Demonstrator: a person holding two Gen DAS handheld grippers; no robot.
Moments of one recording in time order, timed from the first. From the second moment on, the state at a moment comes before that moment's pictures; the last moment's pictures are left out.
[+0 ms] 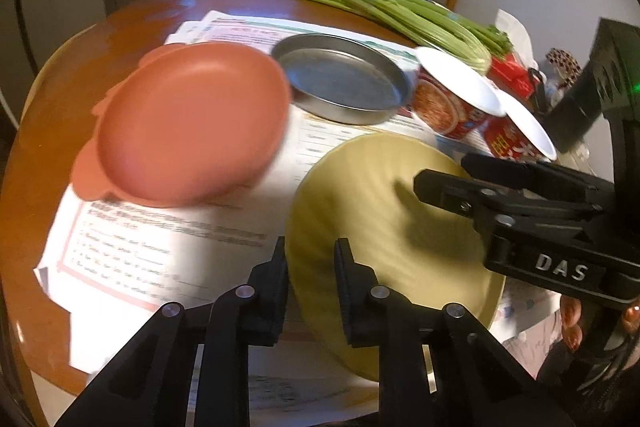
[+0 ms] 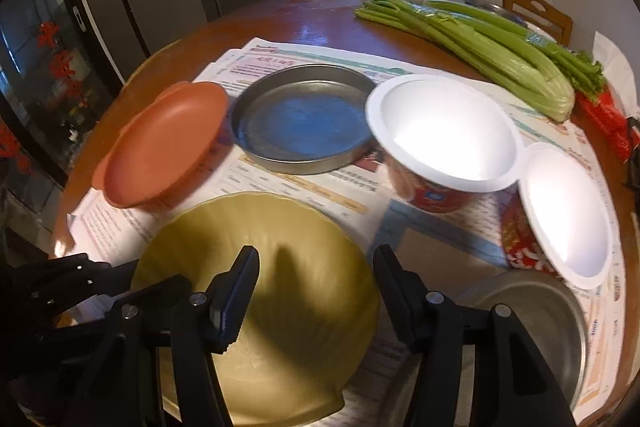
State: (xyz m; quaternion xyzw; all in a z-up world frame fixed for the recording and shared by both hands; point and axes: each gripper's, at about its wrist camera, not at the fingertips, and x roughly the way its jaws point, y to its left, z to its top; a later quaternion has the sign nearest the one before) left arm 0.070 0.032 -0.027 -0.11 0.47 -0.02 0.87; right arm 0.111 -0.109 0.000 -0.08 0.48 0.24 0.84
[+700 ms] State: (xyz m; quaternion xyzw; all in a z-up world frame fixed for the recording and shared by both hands) left arm 0.045 0.067 -0.024 -0.16 0.46 -0.01 0.87; right arm 0.081 -0.100 -0.001 -0.09 0.47 0.25 0.84
